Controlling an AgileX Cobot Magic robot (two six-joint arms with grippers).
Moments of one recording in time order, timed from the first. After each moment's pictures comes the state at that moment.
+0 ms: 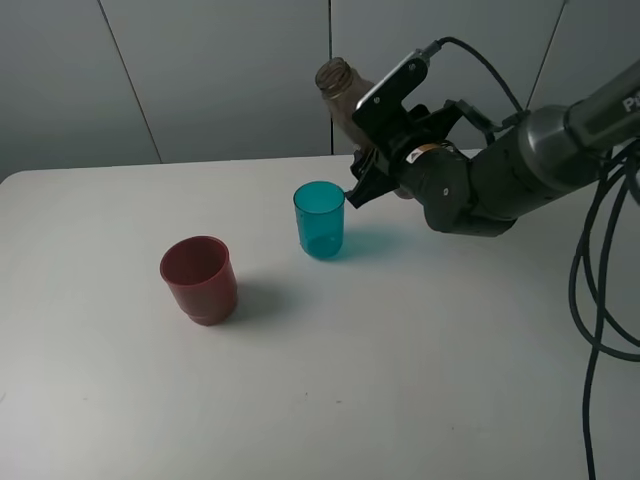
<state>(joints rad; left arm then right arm) 0.07 0.00 -0.51 0.08 1.08 0.00 0.59 2.00 -0.88 0.53 -0.75 -0.91</state>
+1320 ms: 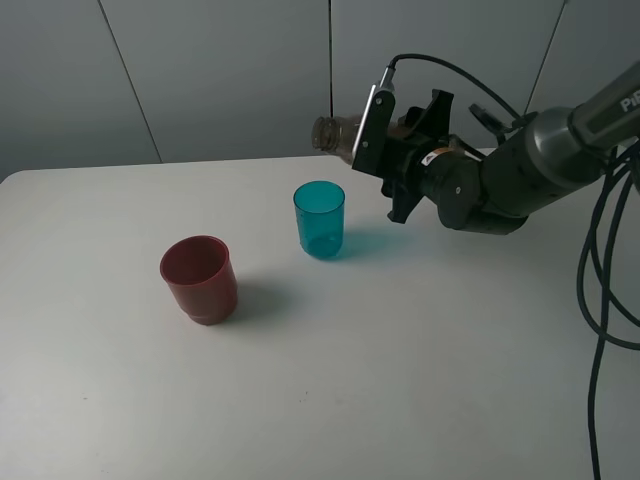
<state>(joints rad) 0.07 0.00 -0.51 0.08 1.08 0.00 0.52 2.03 -0.88 0.49 -0.74 -1.45</state>
